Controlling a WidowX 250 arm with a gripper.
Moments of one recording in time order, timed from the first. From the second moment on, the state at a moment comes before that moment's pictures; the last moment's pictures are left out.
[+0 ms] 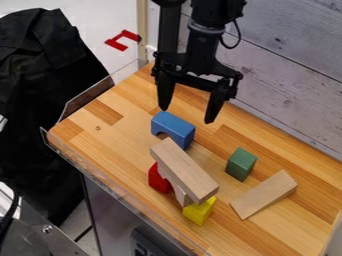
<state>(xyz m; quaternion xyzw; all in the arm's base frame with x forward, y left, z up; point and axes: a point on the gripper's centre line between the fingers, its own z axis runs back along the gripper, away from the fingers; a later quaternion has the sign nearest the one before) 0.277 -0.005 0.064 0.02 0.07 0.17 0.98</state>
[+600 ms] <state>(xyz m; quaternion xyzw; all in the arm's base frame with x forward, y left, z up) 0.260 -0.003 0.064 0.02 0.09 0.22 0.97</state>
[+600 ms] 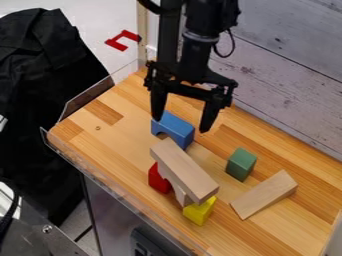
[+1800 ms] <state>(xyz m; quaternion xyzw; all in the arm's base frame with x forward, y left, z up) 0.232 -0.032 0.055 0.02 0.07 0.49 0.87</state>
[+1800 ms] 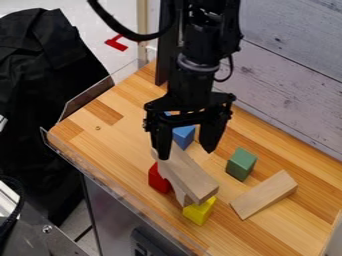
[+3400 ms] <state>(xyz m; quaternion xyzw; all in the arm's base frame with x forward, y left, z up) 0.219 -0.045 0.036 -0.02 0.01 0.58 0.81</state>
